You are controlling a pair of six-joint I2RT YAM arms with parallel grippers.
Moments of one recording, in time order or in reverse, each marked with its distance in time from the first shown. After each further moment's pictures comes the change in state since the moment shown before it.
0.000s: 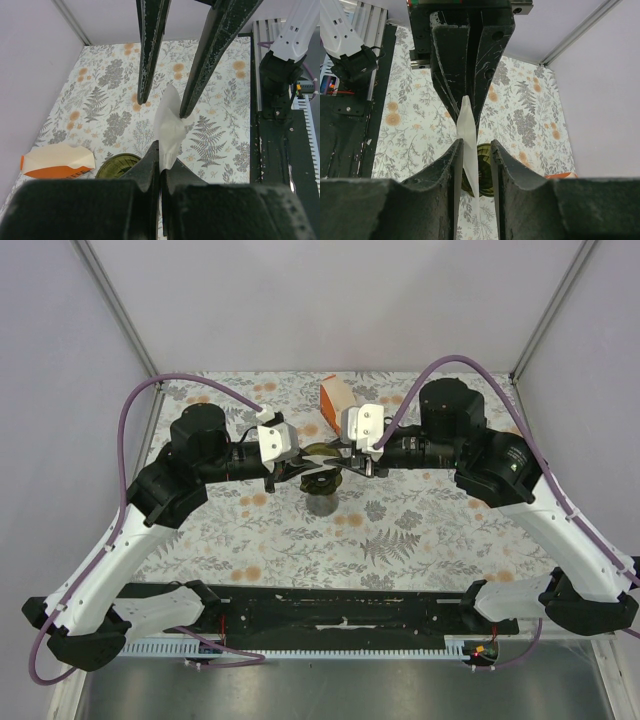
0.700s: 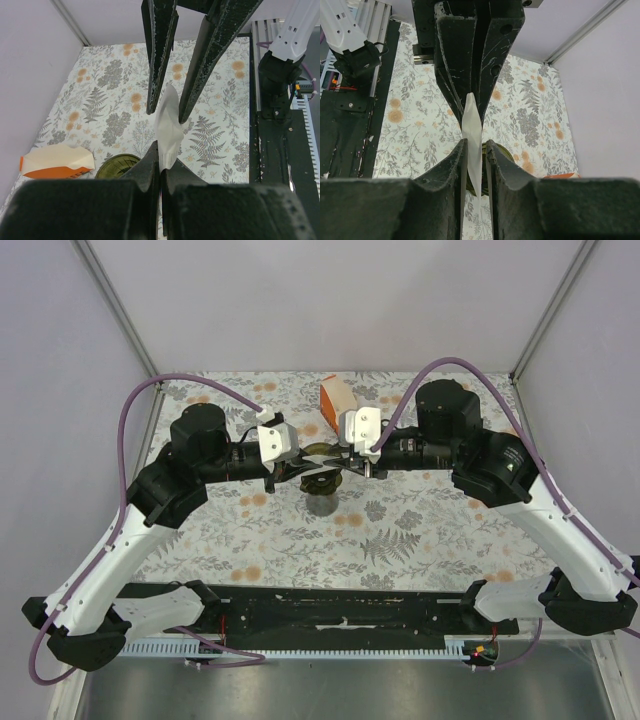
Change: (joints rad) left arm -0.001 0.000 0.000 0.000 0.004 0.001; right arm 0.000 0.000 -0.019 -0.005 -0.015 -0.017
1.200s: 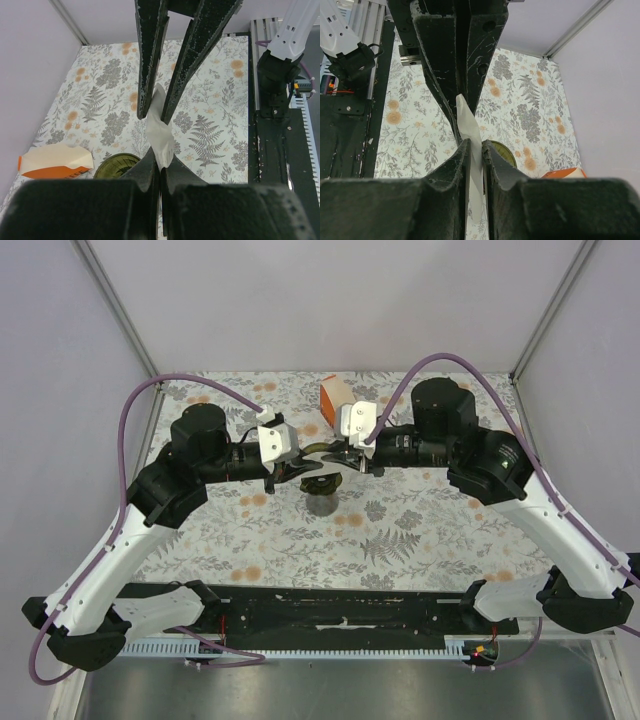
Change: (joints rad) left arm 0.000 0.000 0.000 -0.005 0.003 0.002; right arm -0.003 0.016 0.002 0.009 0.029 0.032
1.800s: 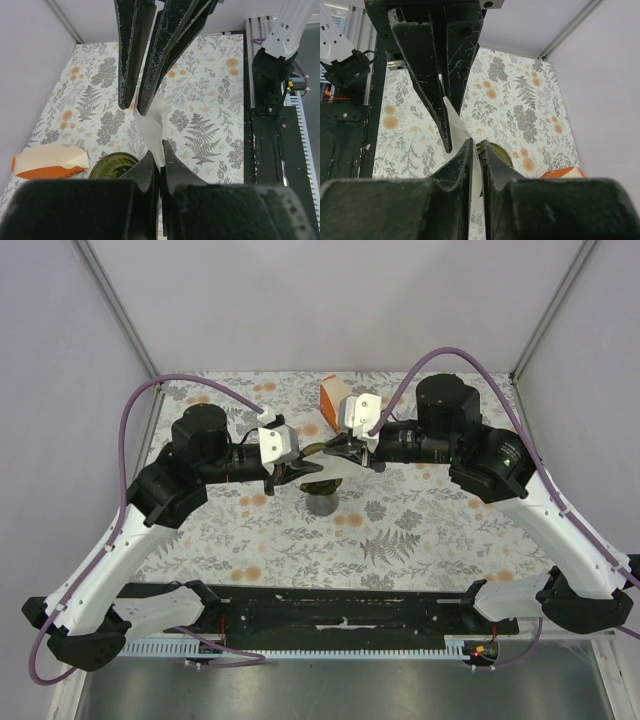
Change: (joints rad) left arm 0.000 0.000 0.000 -0.018 0.015 0.001; right arm -0.020 0.000 0.006 0.025 -0.001 0.028
